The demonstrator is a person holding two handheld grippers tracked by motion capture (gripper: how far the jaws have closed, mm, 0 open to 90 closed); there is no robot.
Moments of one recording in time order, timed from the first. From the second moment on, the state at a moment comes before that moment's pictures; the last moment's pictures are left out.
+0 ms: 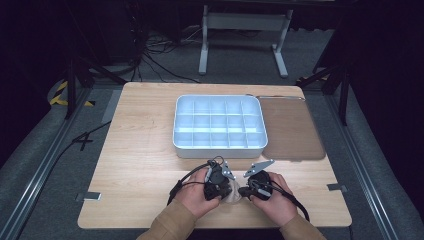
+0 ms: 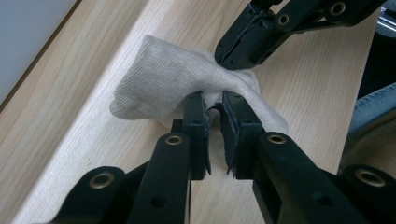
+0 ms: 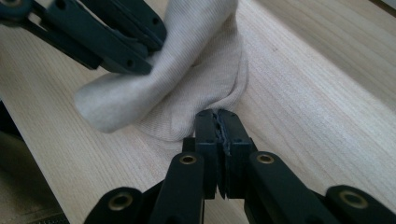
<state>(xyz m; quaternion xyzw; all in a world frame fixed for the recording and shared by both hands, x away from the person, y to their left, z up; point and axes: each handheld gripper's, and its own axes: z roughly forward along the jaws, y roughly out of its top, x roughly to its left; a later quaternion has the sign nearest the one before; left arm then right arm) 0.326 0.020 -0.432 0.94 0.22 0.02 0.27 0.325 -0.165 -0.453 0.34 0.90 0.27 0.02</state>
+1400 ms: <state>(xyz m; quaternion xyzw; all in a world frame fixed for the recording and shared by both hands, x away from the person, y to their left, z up) 0.325 0.015 -0.441 0.95 0.18 0.04 0.26 0.326 -0.159 -0.444 0.34 0.89 0.32 0.02</state>
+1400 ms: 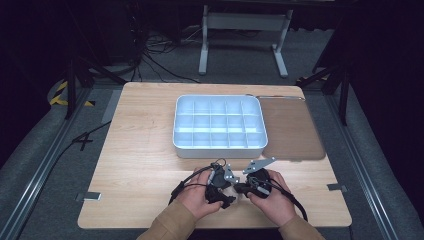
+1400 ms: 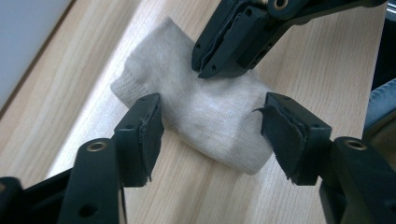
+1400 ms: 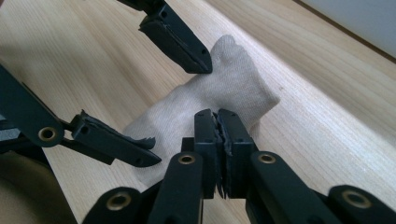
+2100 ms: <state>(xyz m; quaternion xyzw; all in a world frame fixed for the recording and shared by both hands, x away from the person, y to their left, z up) 0.323 0.013 -0.448 0.95 0.19 0.02 0.25 0.332 -0.165 -0.449 0.37 0.88 0.30 0.02</state>
